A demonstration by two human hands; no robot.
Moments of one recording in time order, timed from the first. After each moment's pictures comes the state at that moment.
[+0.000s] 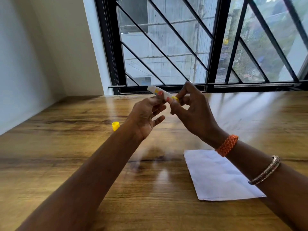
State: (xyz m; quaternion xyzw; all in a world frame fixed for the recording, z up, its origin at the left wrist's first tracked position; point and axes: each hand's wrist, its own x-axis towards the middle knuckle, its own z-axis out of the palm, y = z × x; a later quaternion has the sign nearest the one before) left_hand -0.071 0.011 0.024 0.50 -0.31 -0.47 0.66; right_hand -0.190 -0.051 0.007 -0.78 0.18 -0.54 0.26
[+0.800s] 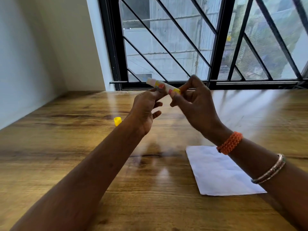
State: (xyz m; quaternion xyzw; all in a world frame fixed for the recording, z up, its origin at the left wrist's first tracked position) left_hand -0.072 0.012 0.025 0.53 -0.32 -0.40 0.68; right_hand -0.193 -0.035 0.014 -0.76 0.17 -0.54 0.33
